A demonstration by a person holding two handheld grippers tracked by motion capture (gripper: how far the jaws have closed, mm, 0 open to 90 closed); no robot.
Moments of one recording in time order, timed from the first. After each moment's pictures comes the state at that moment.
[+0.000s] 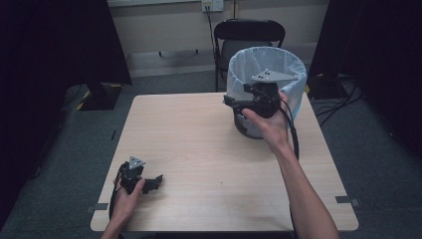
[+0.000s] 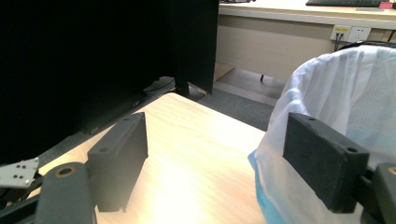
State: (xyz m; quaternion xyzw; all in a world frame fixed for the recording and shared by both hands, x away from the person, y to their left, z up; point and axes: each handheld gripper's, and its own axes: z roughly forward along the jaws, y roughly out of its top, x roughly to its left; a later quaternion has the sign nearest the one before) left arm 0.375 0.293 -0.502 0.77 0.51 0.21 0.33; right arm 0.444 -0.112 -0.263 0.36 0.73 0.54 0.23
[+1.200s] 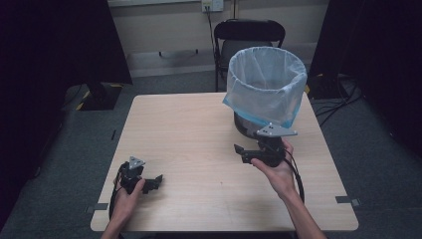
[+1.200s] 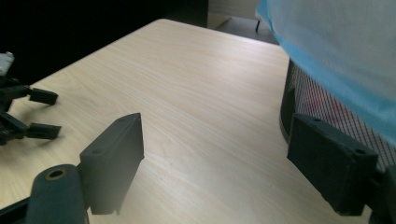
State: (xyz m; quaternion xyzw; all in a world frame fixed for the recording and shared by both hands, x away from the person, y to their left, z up) left arm 0.375 0.293 -0.502 0.77 0.51 0.21 0.33; right arm 0.387 -0.135 -0.378 0.40 0.75 0.48 0.20
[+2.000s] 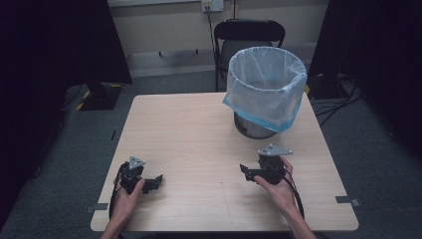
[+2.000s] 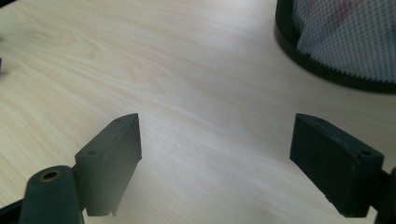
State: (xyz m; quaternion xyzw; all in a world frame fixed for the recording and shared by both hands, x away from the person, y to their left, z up) left arm 0.375 0.293 -0.502 0.77 0.51 0.21 0.33; right arm 0.377 -0.147 -0.455 0.45 0.77 0.42 0.18
